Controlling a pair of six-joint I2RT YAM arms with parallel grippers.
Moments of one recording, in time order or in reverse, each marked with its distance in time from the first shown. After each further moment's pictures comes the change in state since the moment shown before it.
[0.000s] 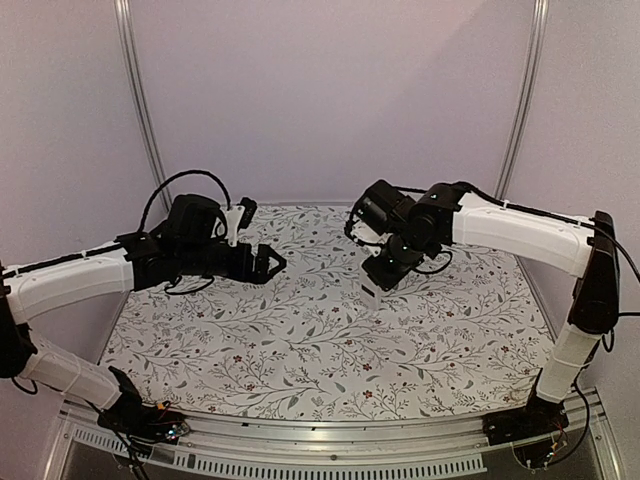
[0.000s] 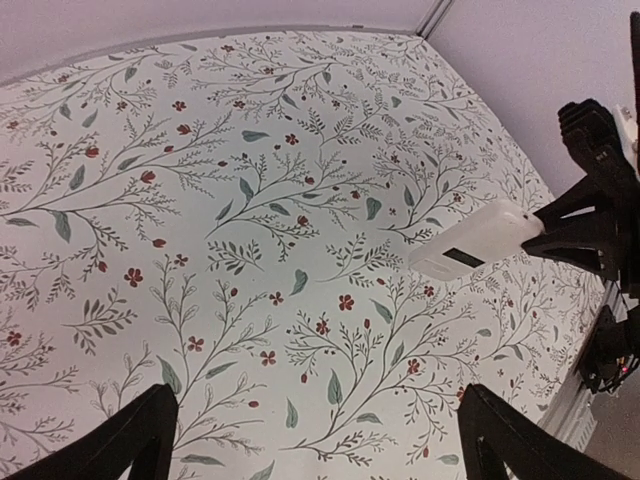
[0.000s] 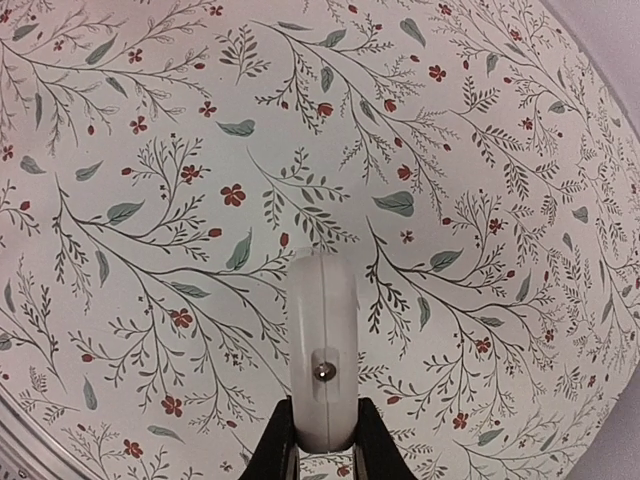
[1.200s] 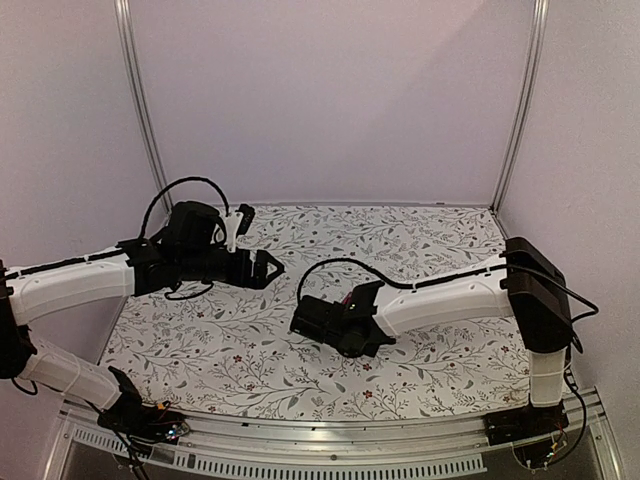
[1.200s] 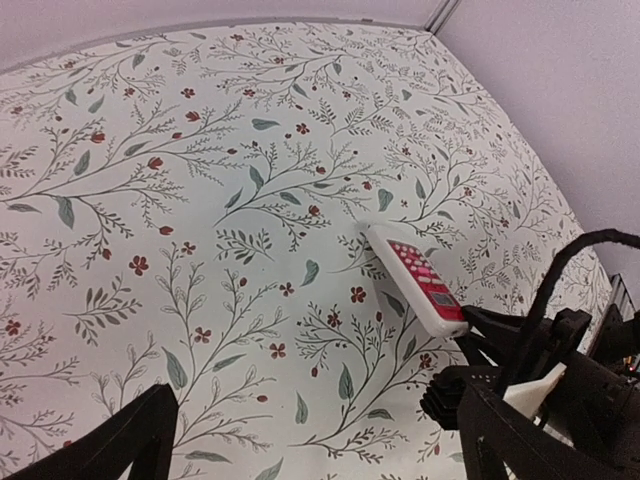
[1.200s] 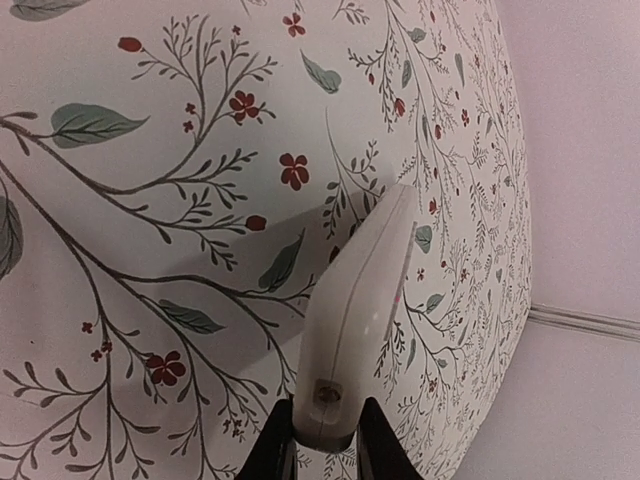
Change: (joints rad) left arm 0.011 -0.006 -0.051 0.041 -0.002 -0.003; right arm 0.325 0.289 -0.129 0.205 0.567 -0.109
